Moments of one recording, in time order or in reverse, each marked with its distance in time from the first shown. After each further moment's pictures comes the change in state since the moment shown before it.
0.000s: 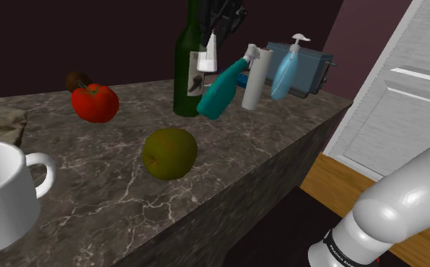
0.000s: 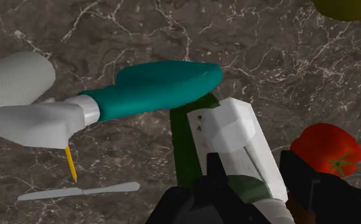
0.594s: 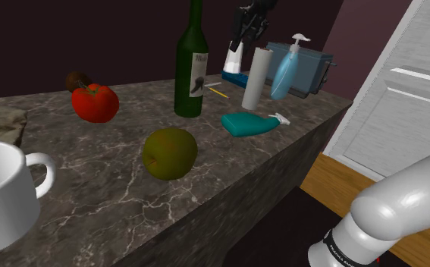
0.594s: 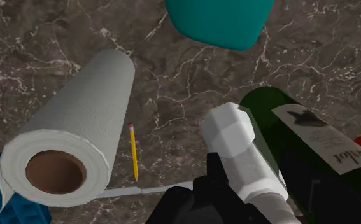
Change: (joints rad) arm -0.069 -0.087 -0.177 -0.133 0.060 0.015 -0.249
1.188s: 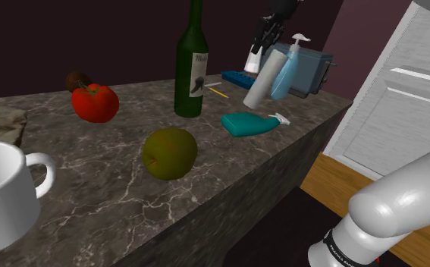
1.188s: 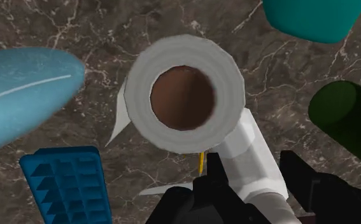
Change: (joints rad) arm -0.071 0.038 -0.153 0.004 0.003 -0.010 -0.225
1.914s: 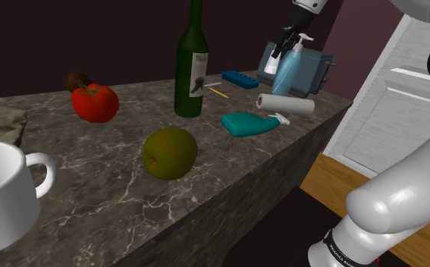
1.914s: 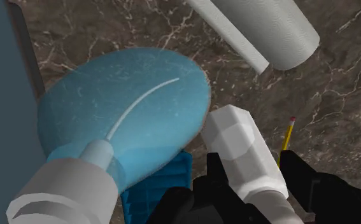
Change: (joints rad) arm -0.095 0.125 -0.159 0.092 0.008 -0.021 -0.253
